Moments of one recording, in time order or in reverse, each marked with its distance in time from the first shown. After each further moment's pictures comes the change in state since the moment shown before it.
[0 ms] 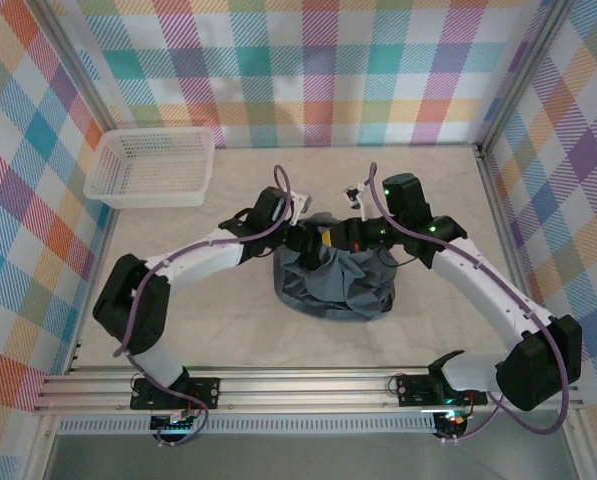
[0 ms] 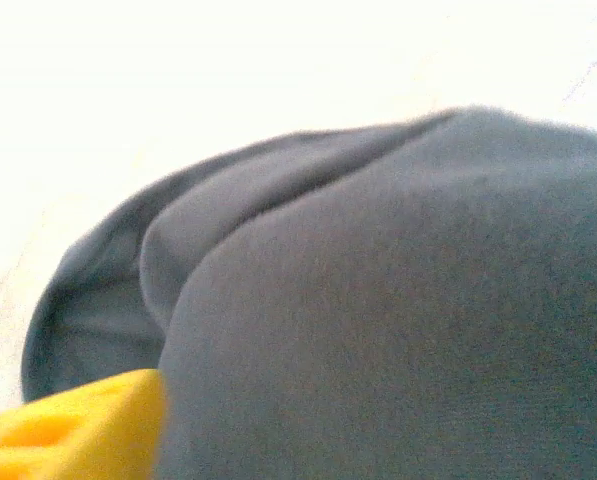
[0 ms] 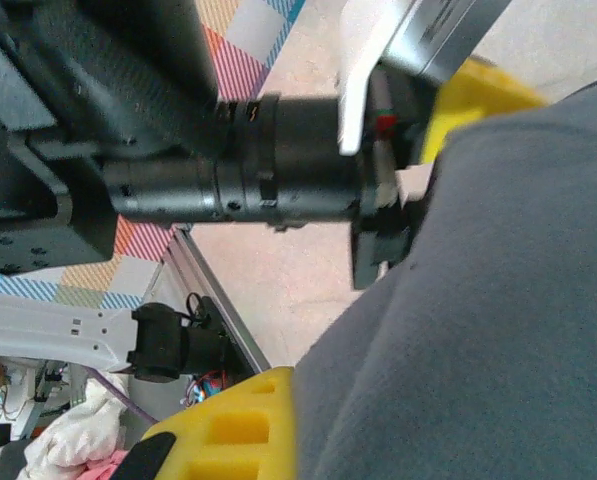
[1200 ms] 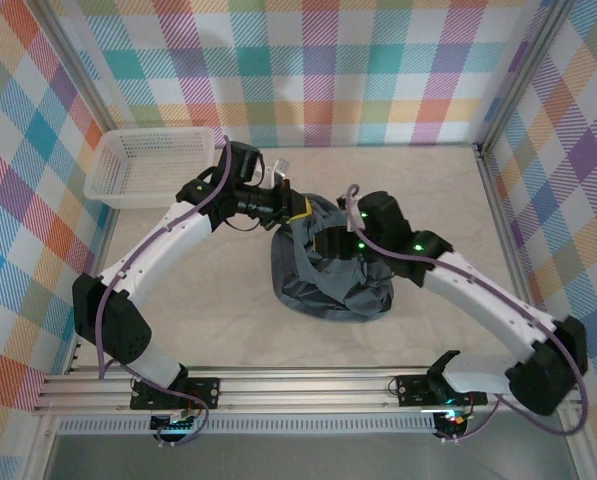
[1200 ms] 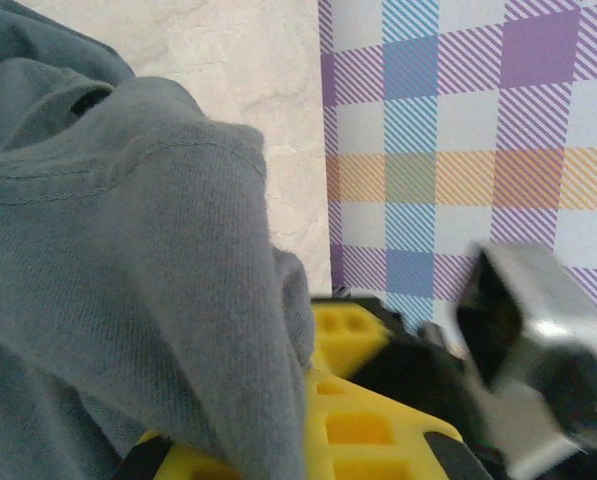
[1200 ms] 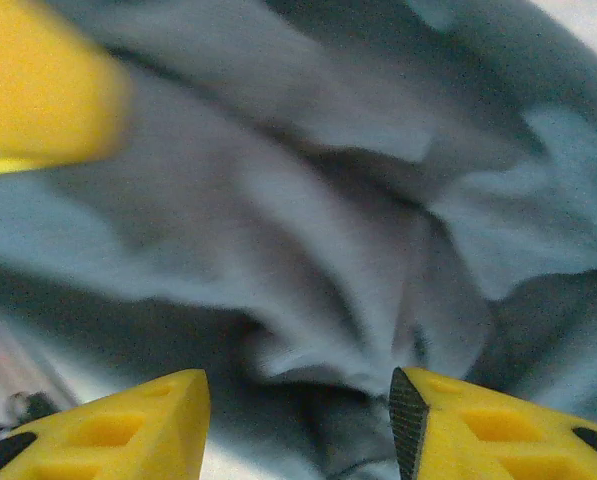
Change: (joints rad) left arm 0.129 -0.110 0.326 -0.429 0.585 -0.648; right arm 0.222 0.004 -0.040 0.039 0.600 0.093
